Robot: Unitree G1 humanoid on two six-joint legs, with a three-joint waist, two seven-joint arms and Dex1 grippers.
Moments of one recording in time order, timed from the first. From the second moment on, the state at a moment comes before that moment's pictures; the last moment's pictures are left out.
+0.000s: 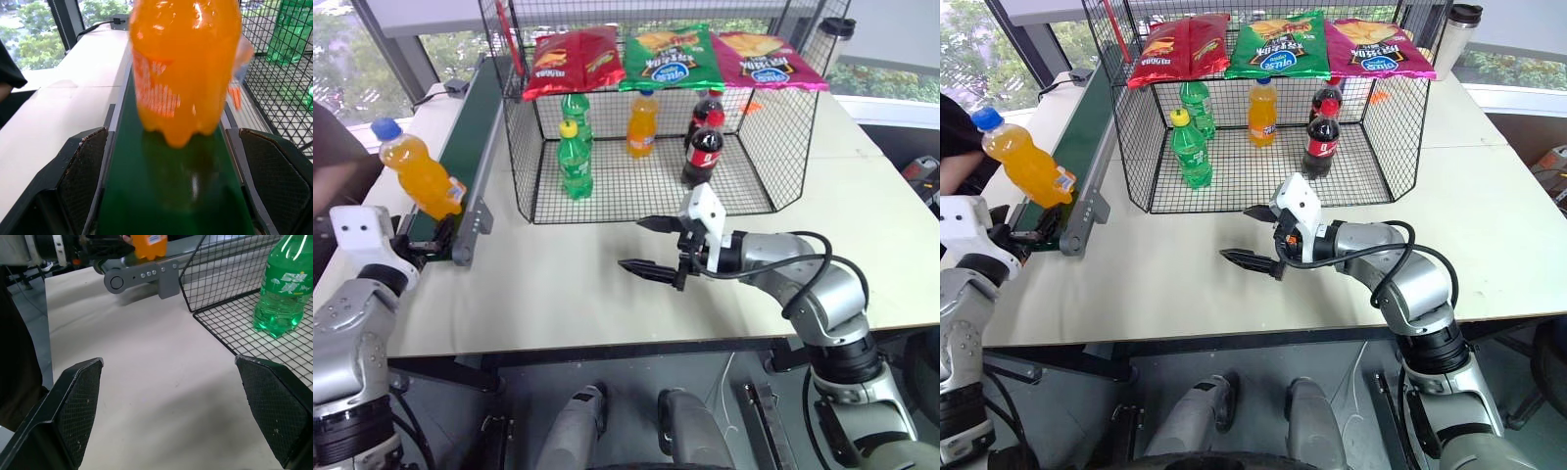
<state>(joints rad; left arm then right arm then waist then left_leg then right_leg) -0.13 0.52 0.52 -0.21 -0.40 0.54 -0.28 -0.51 -0.49 0.14 -0.37 0.49 0.77 0.81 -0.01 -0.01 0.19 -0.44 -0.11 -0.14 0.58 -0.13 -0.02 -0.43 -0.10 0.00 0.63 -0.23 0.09</state>
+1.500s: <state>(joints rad) -0.48 0.45 -0.12 -0.10 -0.47 0.51 -0.80 -0.64 -0.46 0.08 -0.35 0.61 0.84 0.76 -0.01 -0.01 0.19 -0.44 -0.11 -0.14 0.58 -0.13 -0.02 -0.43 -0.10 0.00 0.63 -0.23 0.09</state>
